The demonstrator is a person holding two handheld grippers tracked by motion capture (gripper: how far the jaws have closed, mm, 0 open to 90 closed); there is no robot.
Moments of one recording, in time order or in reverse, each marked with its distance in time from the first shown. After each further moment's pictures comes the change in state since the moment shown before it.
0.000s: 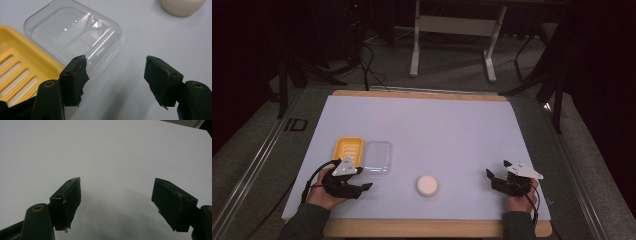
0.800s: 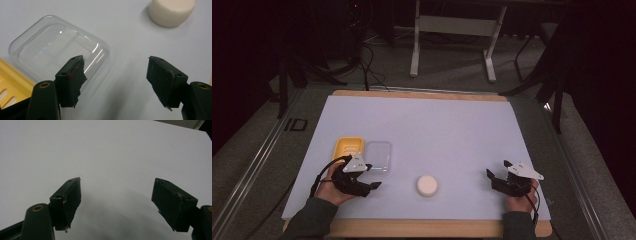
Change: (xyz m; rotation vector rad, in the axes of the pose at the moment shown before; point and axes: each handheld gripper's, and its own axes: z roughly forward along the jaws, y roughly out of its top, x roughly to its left) left arm -0.008 0.024 0.010 0.001 -0.041 0.055; right arm 0.000 0.000 -0.001 -0.010 0.000 -0.001
